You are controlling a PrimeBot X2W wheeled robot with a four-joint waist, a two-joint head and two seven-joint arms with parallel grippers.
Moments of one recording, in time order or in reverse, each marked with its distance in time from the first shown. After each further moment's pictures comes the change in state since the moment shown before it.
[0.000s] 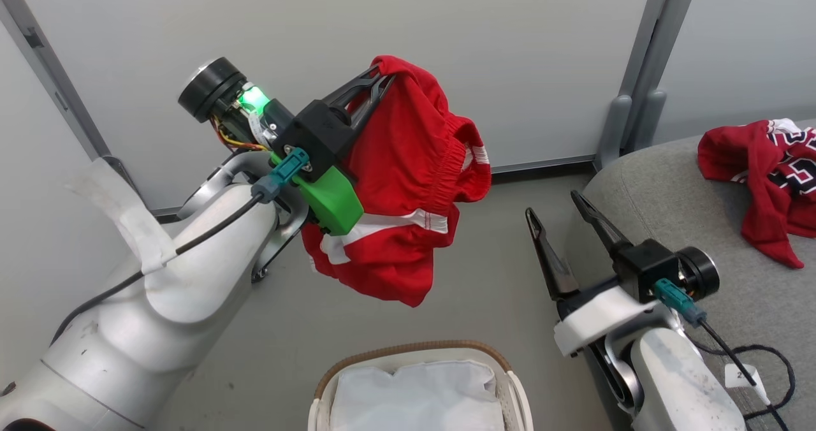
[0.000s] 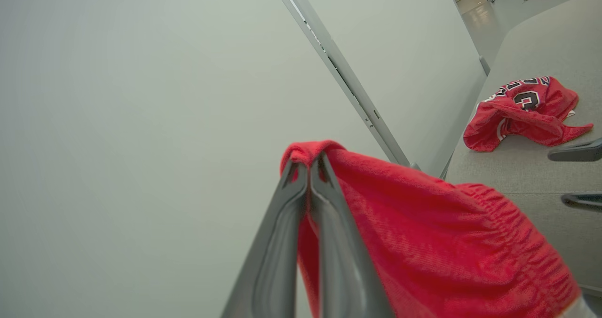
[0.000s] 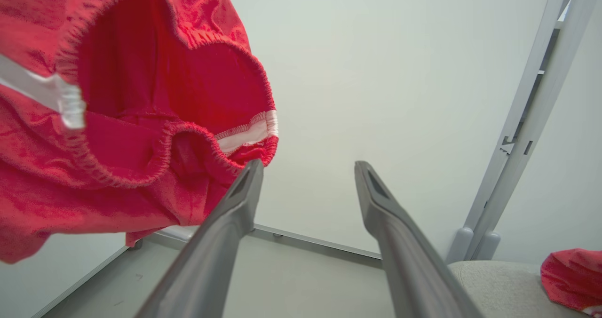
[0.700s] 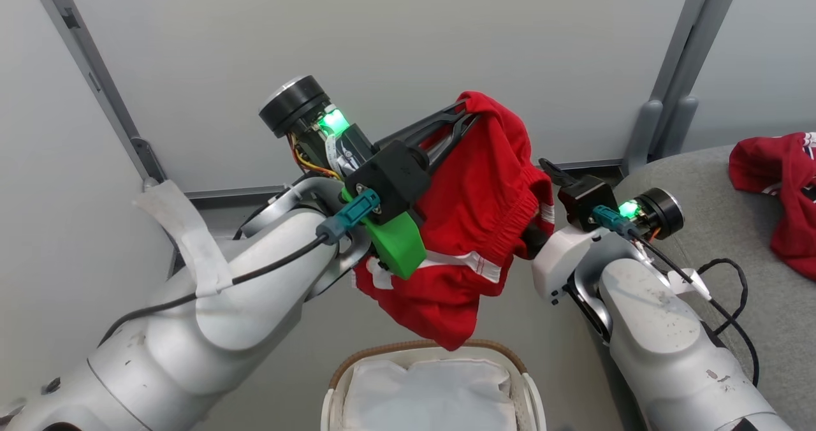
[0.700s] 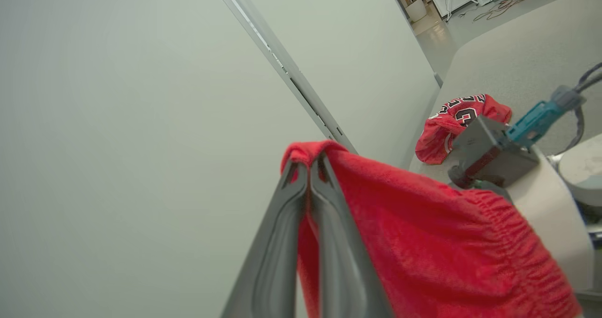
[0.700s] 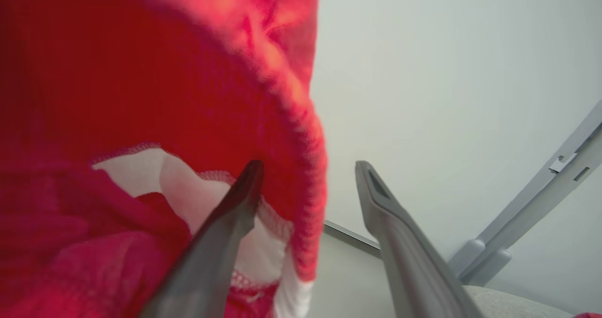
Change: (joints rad) left arm -0.004 -0.051 -0.108 -0.118 -0.017 -0.003 0.014; right arm -0.366 0.000 0.116 0.491 -0.047 0.000 0.000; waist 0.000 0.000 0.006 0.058
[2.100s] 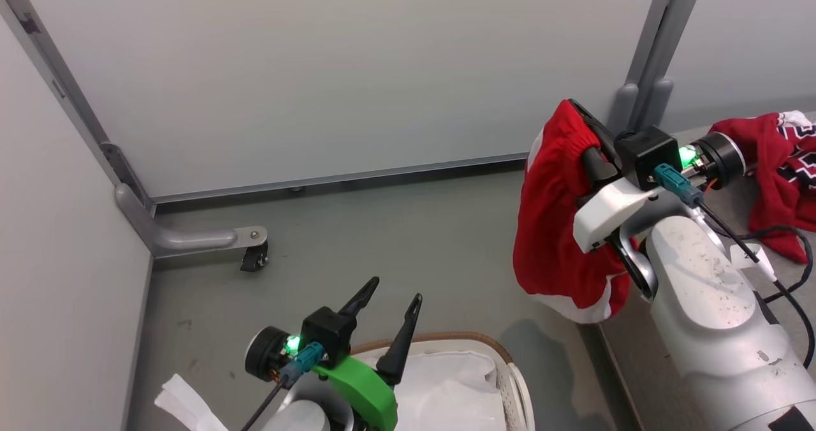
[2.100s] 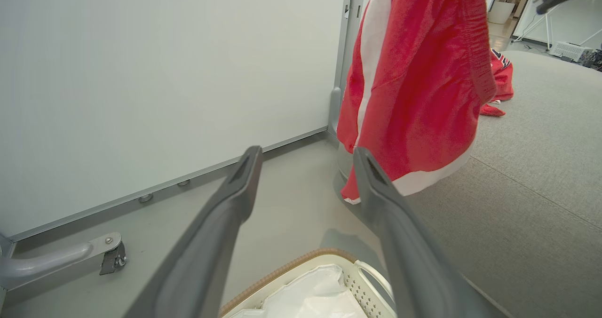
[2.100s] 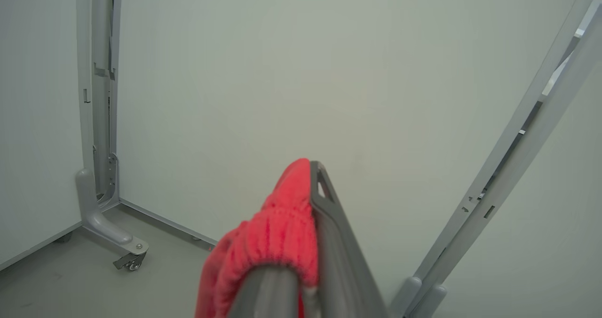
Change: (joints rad) left arm 0.582 -0.122 0.203 0.186 -0.182 0.100 -0.082; right arm -0.015 -0.086 -0.065 -0.201 -0.005 0.000 0.000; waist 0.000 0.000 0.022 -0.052
